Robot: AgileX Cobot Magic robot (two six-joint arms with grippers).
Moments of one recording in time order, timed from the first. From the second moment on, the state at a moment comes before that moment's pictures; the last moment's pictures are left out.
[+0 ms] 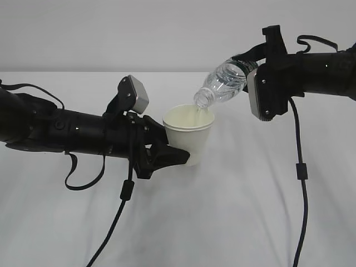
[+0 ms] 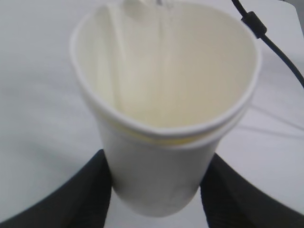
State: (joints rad) left arm -0.40 2.02 -1.00 1.28 -0.85 -0.78; right arm 0.13 1.83 -1.06 -1.01 -0.50 -0.83
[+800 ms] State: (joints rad) left arm -0.40 2.02 -1.00 1.28 -0.85 -0.78; right arm 0.13 1.83 -1.07 -1.01 -0.50 -0.83
